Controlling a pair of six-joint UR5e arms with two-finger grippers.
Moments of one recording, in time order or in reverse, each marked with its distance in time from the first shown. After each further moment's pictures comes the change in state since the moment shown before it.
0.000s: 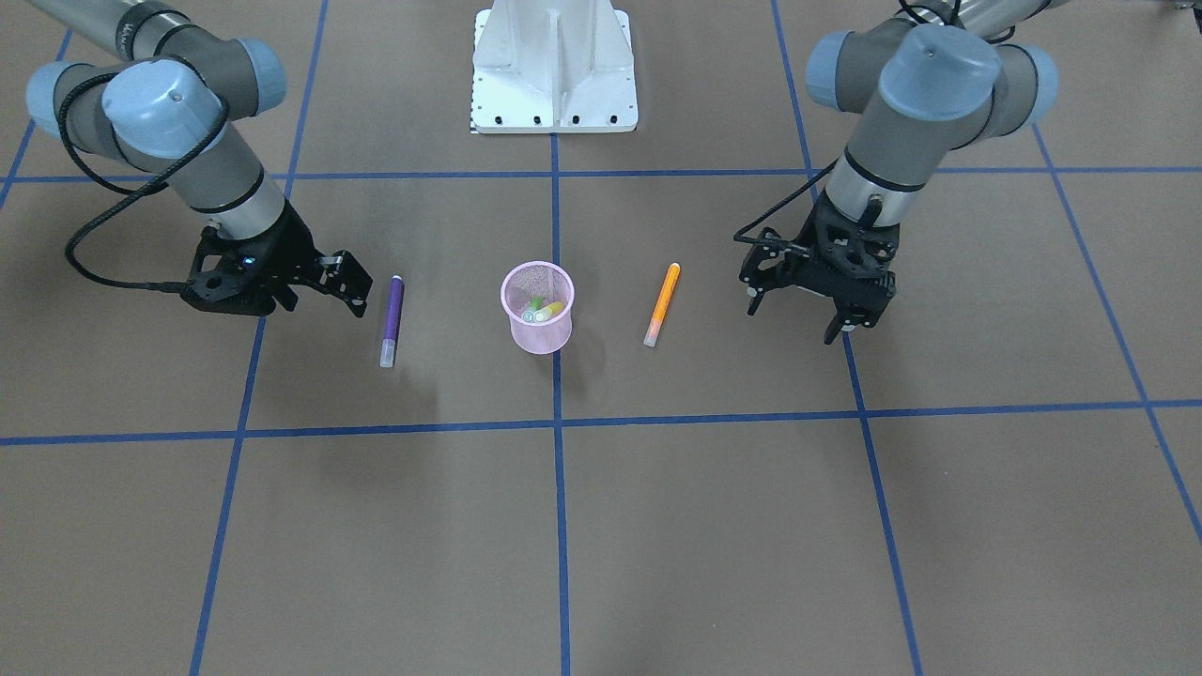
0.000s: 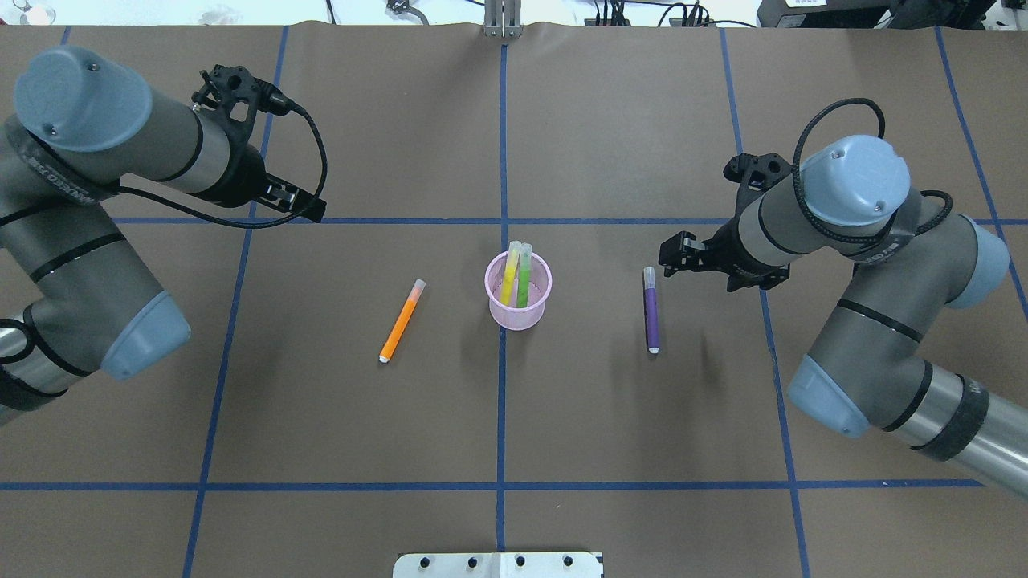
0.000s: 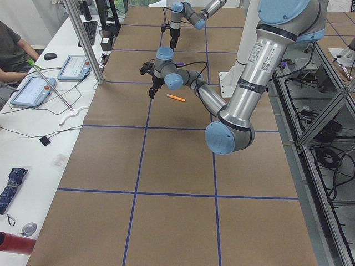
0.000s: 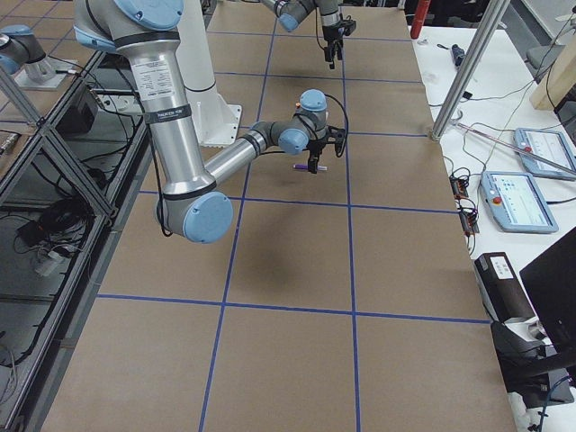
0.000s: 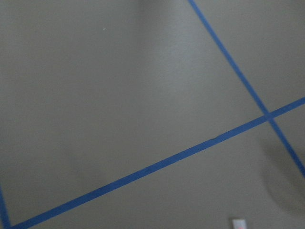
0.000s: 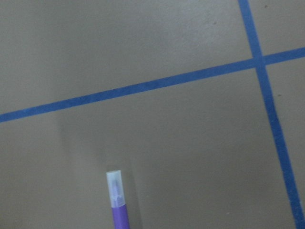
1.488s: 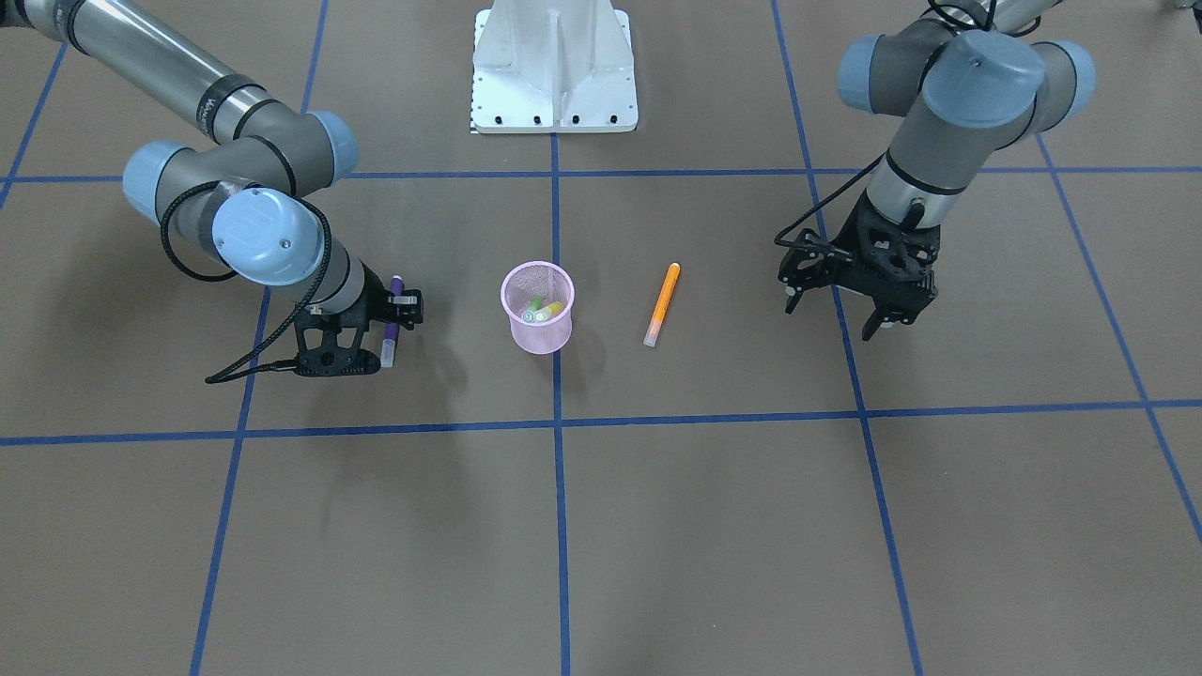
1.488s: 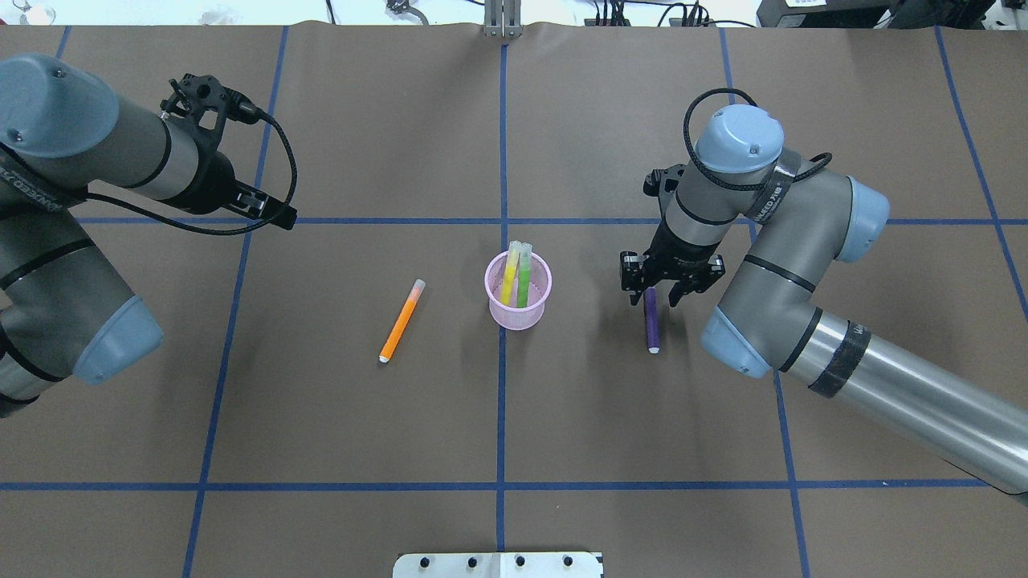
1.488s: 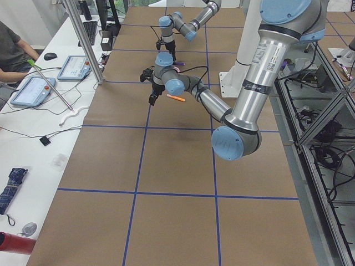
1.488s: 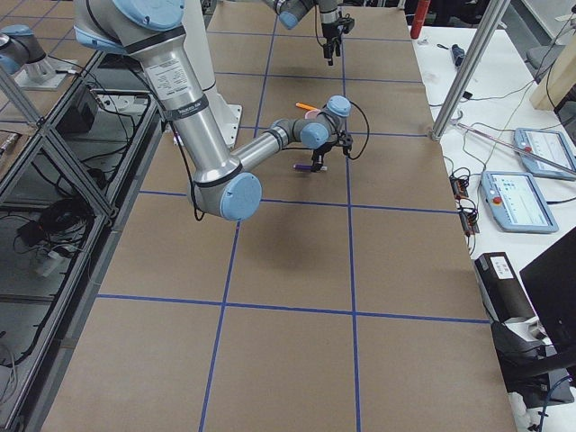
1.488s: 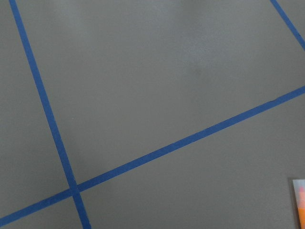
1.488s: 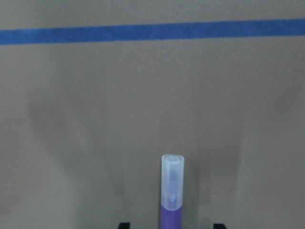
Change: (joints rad) left arm -0.012 0.049 -0.013 0.000 -0.005 0.015; right arm 0.015 0.214 -0.288 -0.151 0.244 -0.306
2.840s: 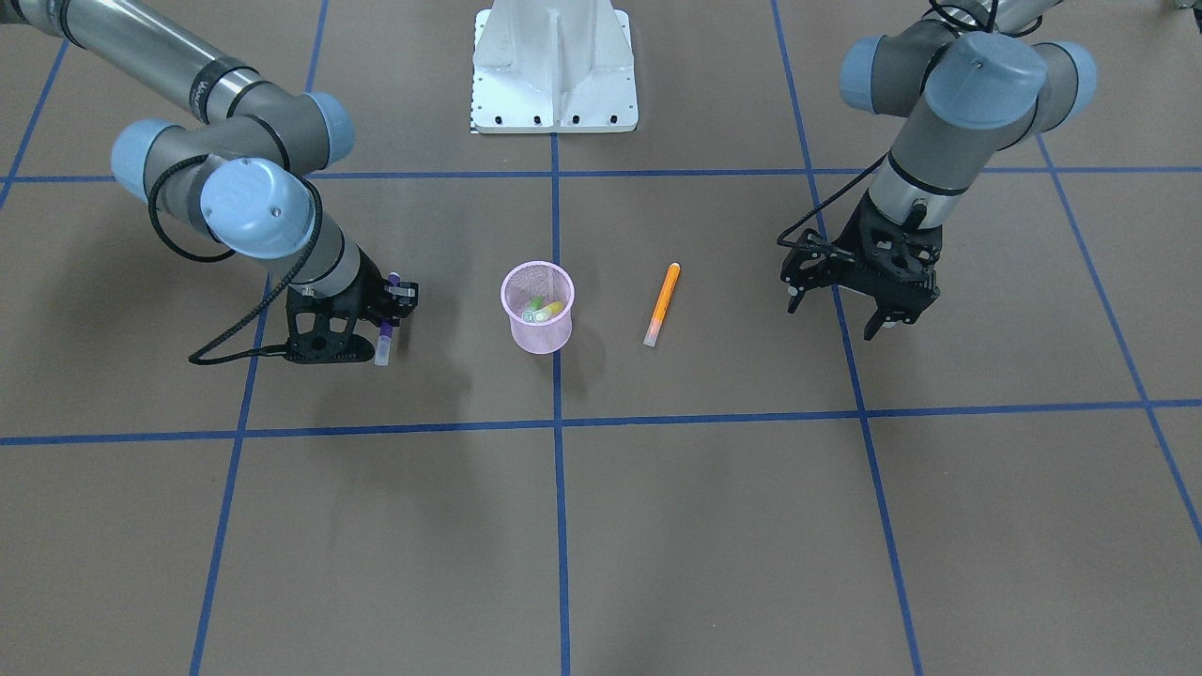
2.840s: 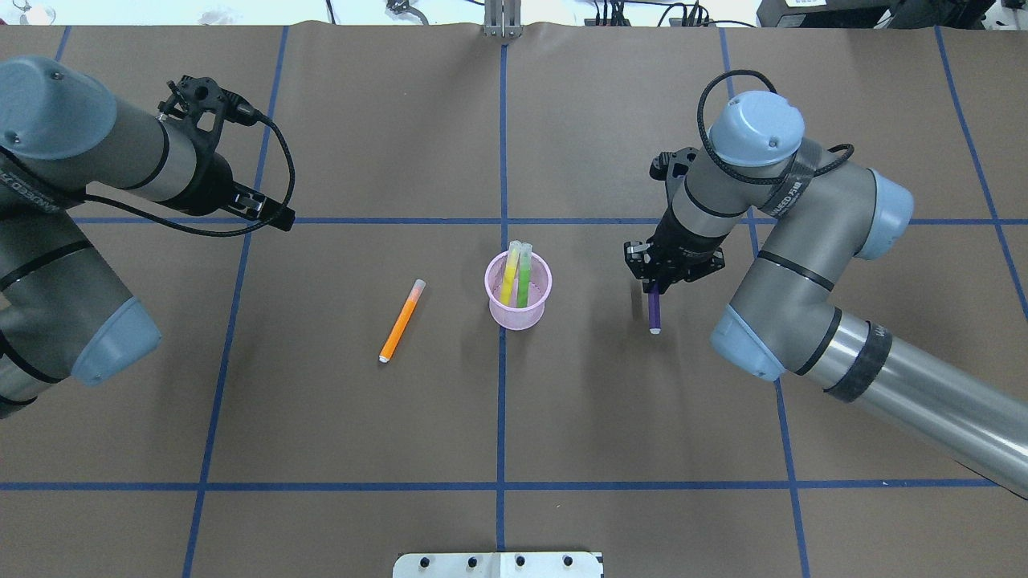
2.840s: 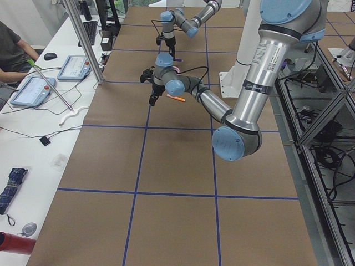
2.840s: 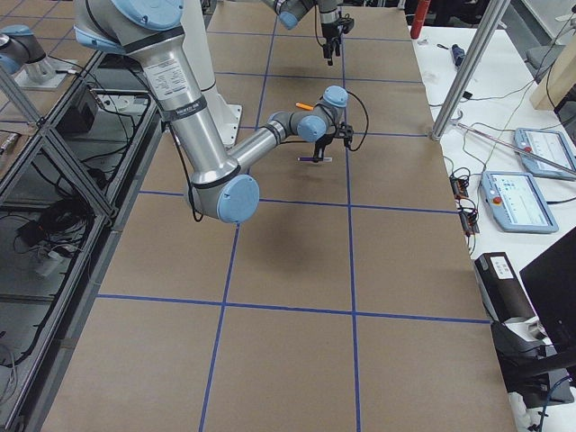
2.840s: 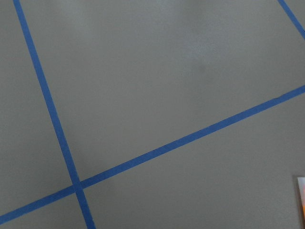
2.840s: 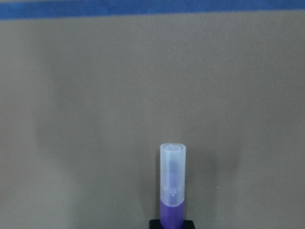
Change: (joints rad) left arm 0.000 0.006 0.000 -0.009 -0.001 0.000; right arm 0.018 -0.025 0.142 -0.025 -0.087 0.076
